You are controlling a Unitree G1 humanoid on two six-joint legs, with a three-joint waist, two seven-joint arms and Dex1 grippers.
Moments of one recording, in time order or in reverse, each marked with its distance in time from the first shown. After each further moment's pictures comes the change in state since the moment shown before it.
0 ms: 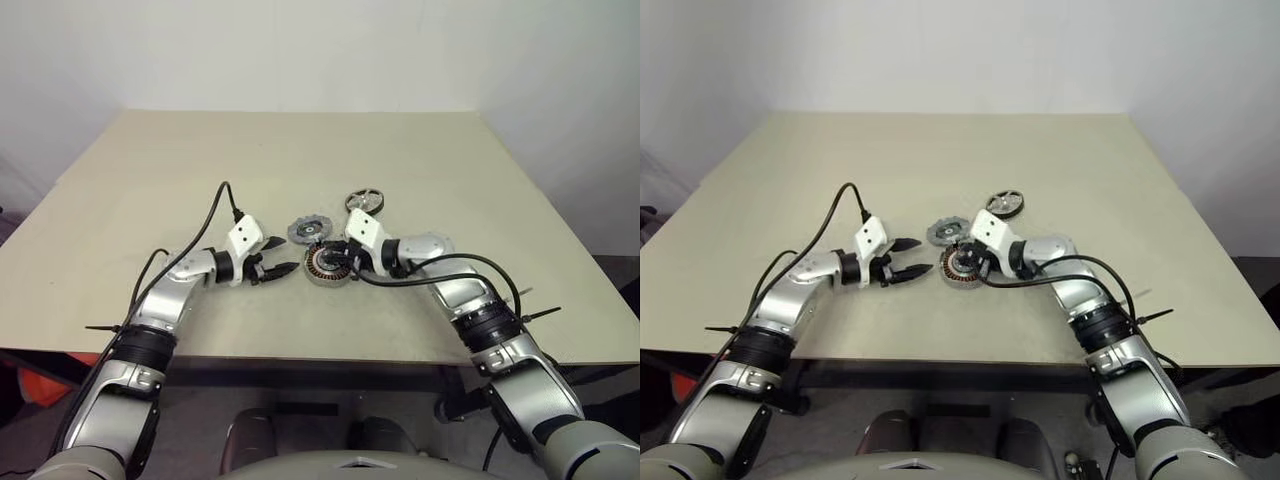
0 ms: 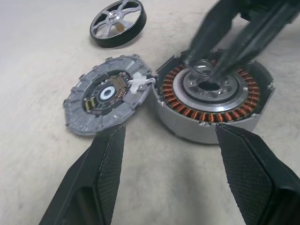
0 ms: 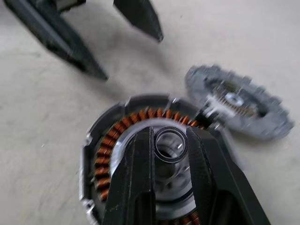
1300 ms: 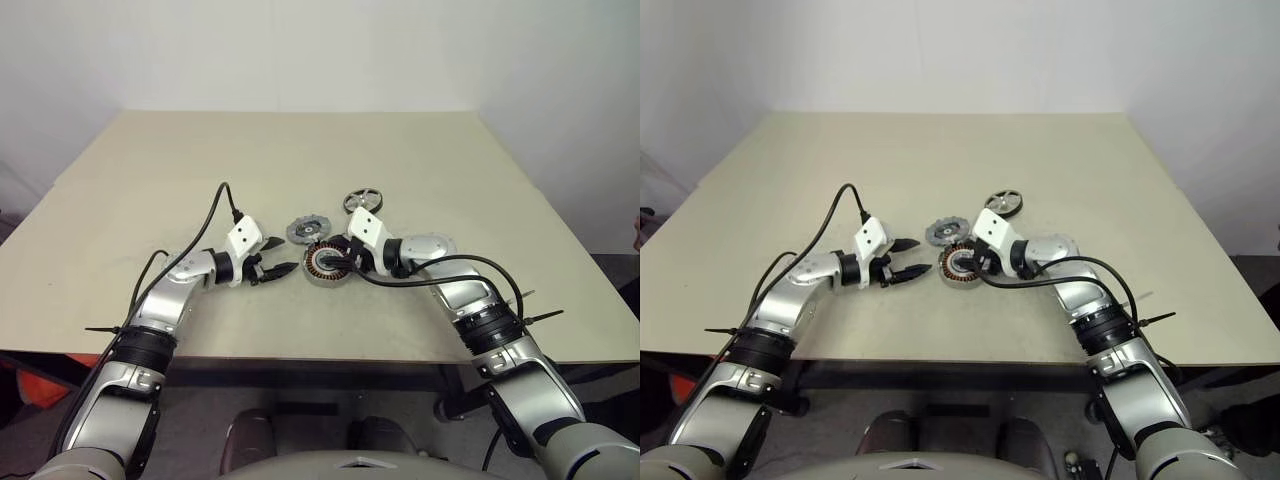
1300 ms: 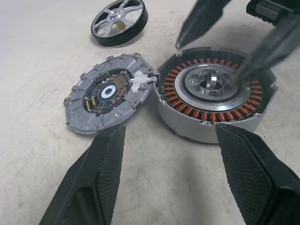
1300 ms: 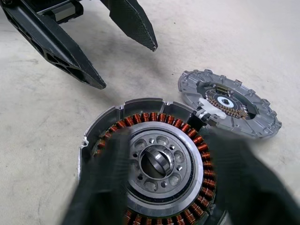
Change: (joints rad) left arm 0.003 -0.003 0.000 0.002 0.002 -0.002 0.006; right arm -0.013 0.002 -0.019 -0.018 0.012 -0.002 -0.015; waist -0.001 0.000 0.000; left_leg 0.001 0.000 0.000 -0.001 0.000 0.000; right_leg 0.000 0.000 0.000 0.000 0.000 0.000
